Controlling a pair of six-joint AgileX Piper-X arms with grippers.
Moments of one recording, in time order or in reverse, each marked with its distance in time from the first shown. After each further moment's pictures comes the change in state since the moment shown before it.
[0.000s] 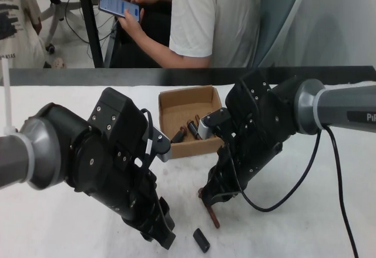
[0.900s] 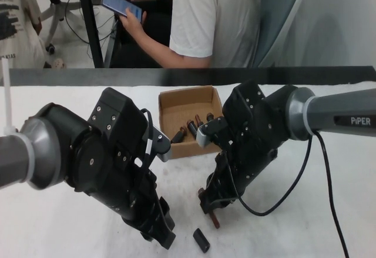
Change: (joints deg) left arm 0.0 0.0 0.0 -0.1 0.0 0.0; right arm 0.0 3.5 -0.2 -1.2 -0.3 -0.1
